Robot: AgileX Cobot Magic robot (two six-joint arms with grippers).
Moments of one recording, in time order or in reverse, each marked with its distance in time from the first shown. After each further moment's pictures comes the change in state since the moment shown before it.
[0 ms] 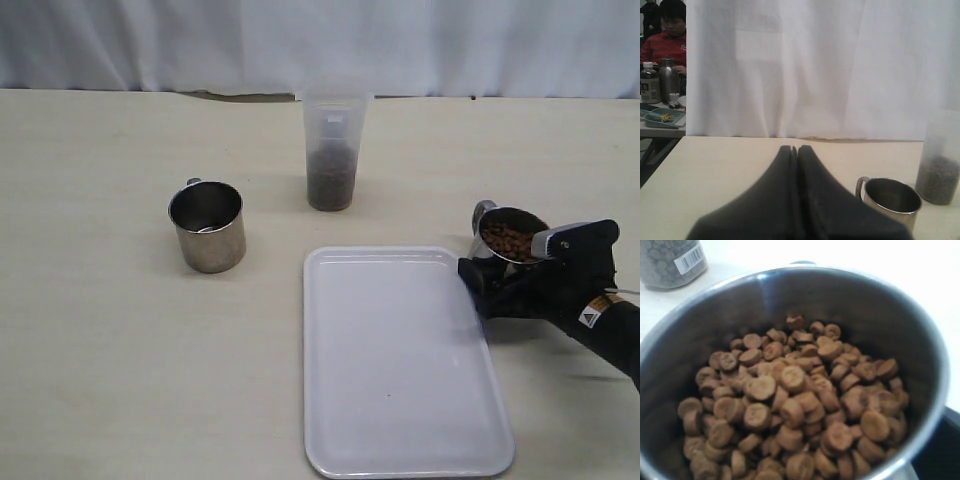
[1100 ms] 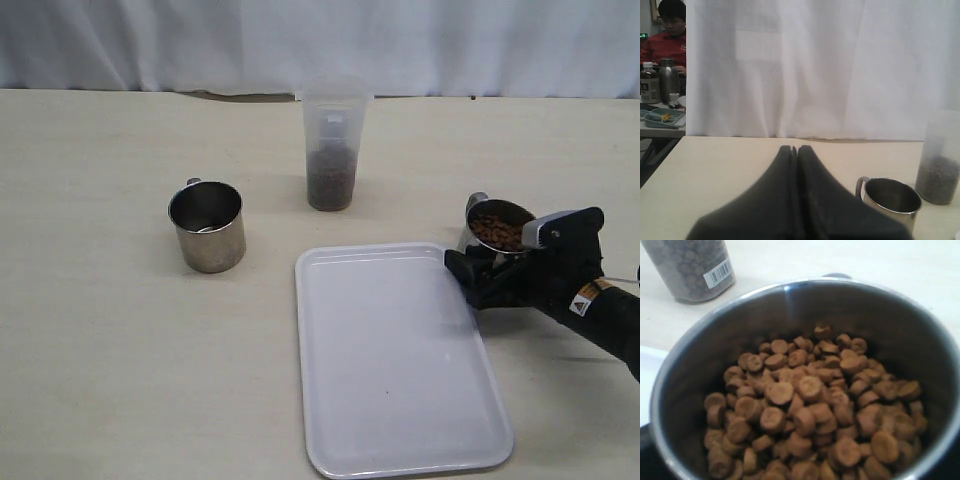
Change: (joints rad) left arm 0.000 0.000 0.000 0.000 0.000 0.000; right arm 0.000 0.002 -0.068 -0.116 0.028 0.056
